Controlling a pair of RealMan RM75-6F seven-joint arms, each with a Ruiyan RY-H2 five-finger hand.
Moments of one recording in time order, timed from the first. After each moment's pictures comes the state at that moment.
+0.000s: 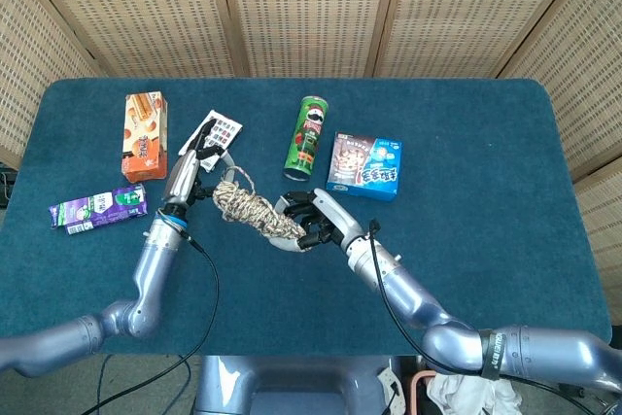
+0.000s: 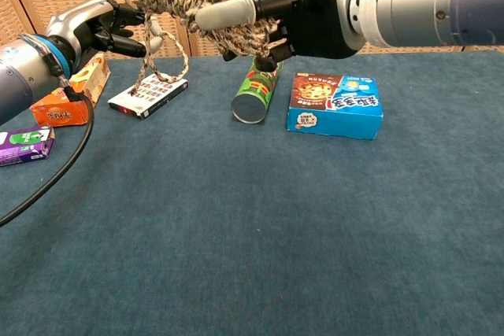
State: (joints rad) left arm -0.74 -1.66 -0.40 -1.34 1.04 1.03 -0.29; right arm 0.94 -1.36 0.45 -1.94 -0.62 0.77 0.41
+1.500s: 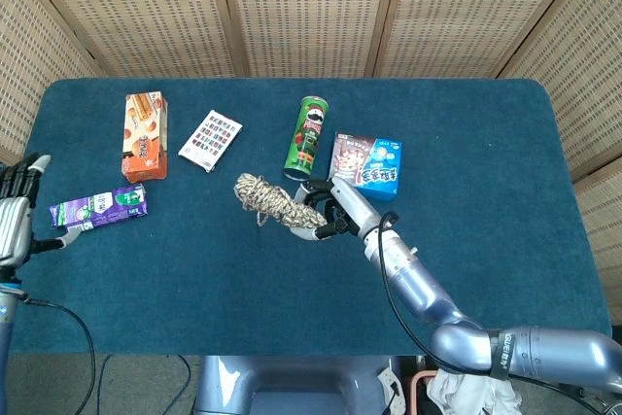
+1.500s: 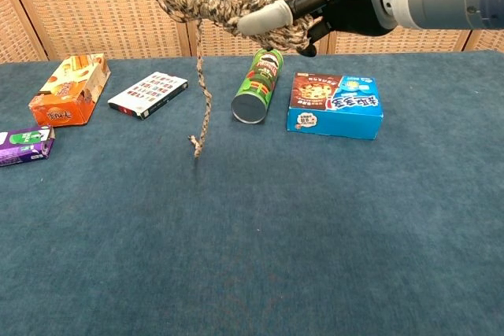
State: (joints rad) left arm -0.28 -1.07 -0.17 -1.75 1.16 1.40 0.12; right arm 0.94 -1.31 0.41 -1.94 -0.65 0.89 0.19
